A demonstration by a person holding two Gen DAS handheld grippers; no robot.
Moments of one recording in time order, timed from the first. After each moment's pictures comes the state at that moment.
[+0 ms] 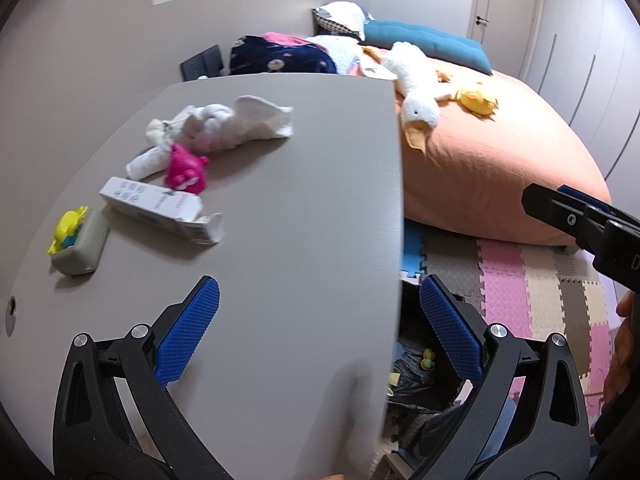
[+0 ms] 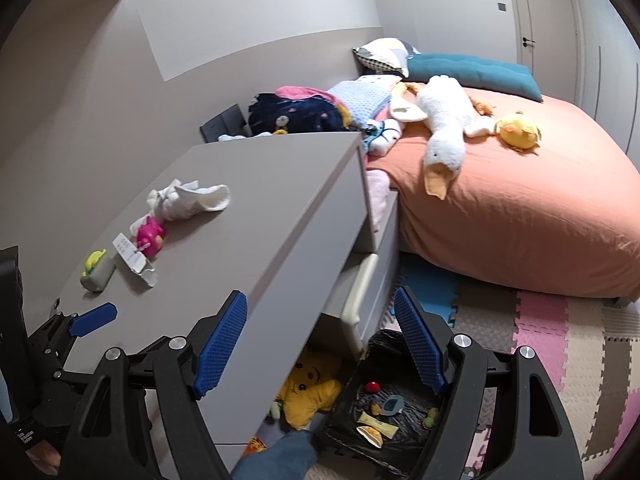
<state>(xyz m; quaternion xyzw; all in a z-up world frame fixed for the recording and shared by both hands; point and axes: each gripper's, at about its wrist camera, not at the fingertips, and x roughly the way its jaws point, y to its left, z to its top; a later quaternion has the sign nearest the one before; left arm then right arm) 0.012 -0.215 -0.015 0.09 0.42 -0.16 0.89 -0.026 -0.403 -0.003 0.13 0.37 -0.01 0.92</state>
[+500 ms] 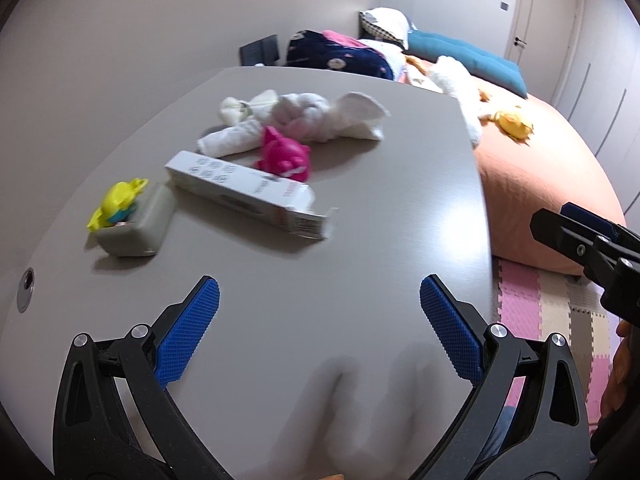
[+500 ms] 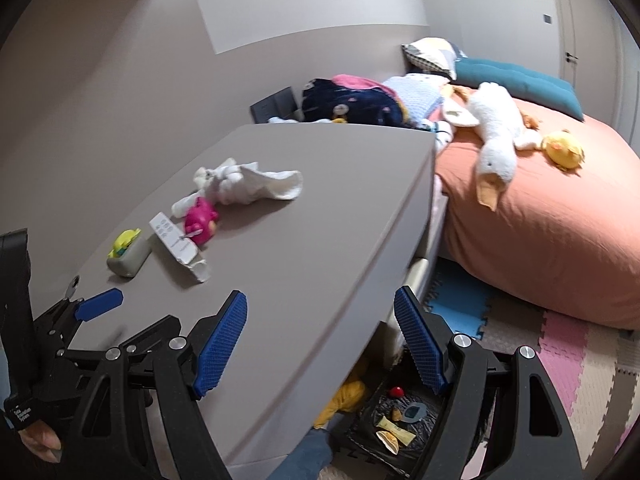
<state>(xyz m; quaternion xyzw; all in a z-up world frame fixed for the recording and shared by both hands) 0.032 -0.141 -0.015 0.05 0.42 -0.11 0.90 0.008 -0.336 -0.002 0.10 0.37 0.05 0.92</state>
